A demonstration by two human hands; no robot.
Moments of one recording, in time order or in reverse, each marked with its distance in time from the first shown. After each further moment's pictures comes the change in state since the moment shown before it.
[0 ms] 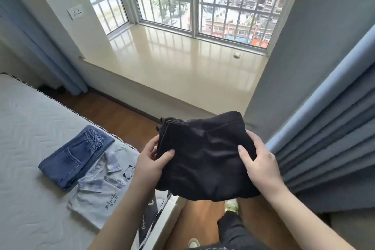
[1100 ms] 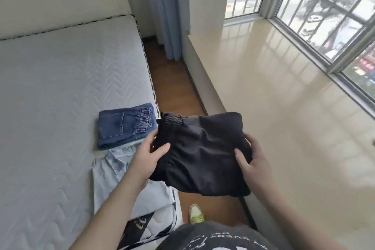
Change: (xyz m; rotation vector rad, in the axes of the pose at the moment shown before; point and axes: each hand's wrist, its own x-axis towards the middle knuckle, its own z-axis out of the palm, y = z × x) left_hand 0.208 0.024 -0.087 -0.142 0.668 -0.087; right_hand 0.340 -0.101 0.218 0.042 -0.755 -0.286
